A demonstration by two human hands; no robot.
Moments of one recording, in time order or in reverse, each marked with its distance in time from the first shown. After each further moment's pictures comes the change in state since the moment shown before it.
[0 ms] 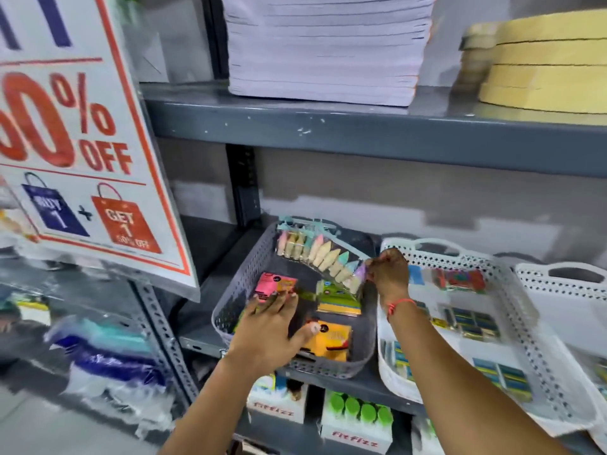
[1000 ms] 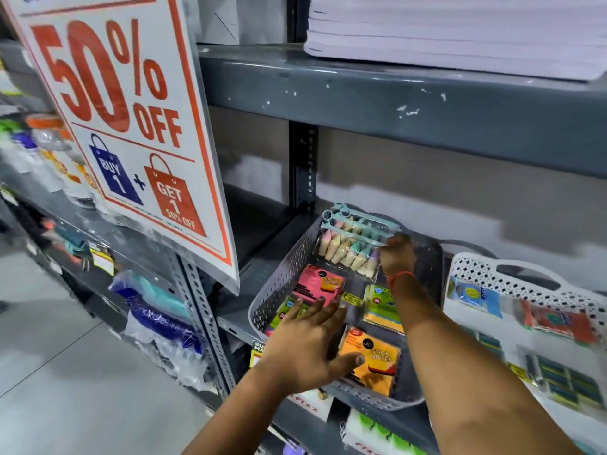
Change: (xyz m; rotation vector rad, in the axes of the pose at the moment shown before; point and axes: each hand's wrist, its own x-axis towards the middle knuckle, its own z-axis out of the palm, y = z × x) left_hand -0.003 0.016 0.003 -0.084 0.043 0.124; right_hand 0.044 -0.006 0.067 -0.406 -0.115 0.038
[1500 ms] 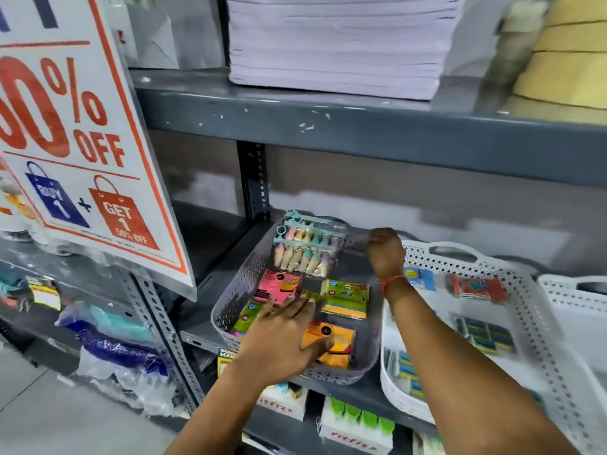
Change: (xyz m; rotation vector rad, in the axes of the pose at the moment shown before) left_hand 0.005 0.008 -0.006 0.049 -0.008 -0.034; right_hand -0.017 0.008 -0.054 0.025 0.009 -0.151
